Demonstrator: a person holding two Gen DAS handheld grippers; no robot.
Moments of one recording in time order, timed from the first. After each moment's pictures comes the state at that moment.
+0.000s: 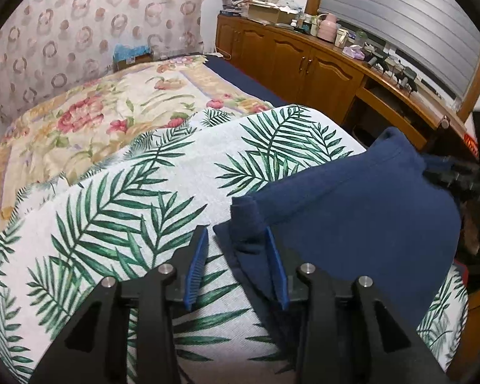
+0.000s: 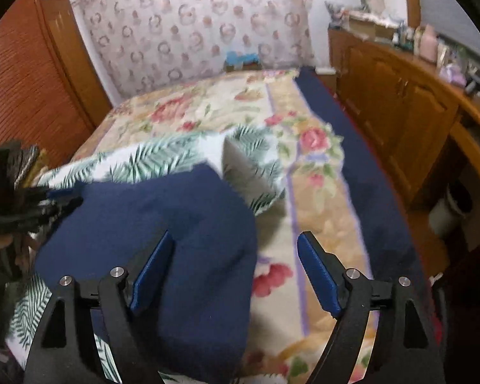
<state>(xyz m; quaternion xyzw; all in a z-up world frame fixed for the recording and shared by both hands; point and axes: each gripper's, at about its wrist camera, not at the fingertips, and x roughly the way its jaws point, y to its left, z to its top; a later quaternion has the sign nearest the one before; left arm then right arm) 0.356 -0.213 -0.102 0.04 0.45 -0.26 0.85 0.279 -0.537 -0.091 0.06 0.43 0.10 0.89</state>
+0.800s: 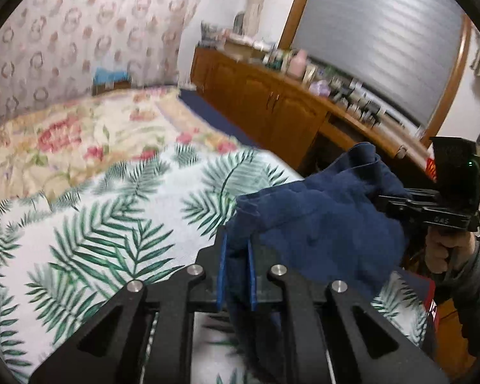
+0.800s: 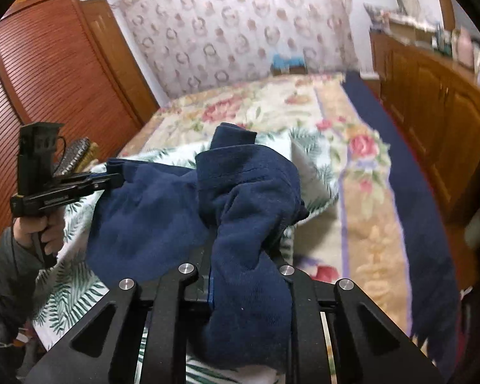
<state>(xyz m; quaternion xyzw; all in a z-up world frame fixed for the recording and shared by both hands) 0.314 -0.193 -0.041 -0.02 0.37 -0.33 0.87 0.245 -0.498 -0.042 0.06 0.37 0.20 0.90</state>
